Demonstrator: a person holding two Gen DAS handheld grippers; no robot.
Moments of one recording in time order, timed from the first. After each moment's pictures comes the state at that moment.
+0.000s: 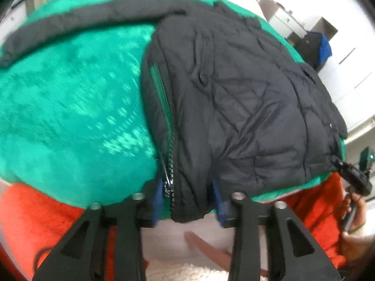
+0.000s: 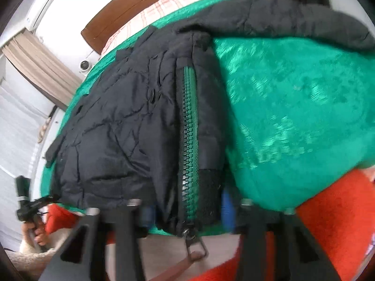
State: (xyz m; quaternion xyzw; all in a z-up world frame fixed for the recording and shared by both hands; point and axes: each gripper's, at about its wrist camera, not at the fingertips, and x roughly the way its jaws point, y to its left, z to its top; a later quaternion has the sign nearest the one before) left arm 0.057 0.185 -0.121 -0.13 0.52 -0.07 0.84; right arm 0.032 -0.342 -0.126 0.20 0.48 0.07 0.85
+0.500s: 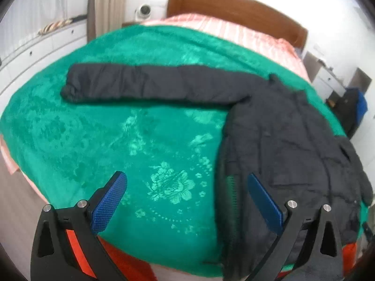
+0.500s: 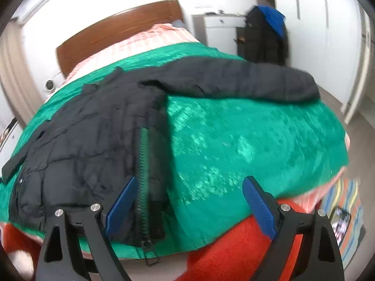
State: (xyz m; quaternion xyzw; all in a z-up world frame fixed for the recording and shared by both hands) left arm 0.067 0.270 -0.077 -0.16 0.40 0.10 0.90; right arm 0.010 -0.353 -0.090 0.11 0.39 -0.10 0.91
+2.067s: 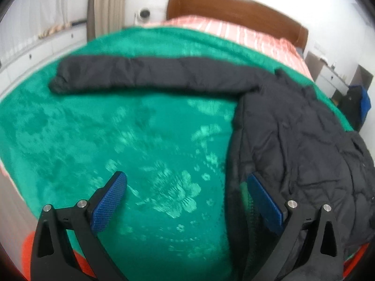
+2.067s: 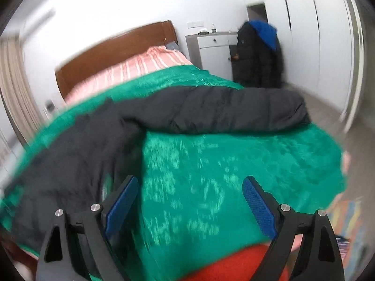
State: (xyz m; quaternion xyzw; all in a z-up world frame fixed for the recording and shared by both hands) left arm 0.075 0.252 -0.120 -0.13 0.36 0.11 0.92; right arm 0.025 -0.438 -0.073 0.16 0.32 -0.09 0.93
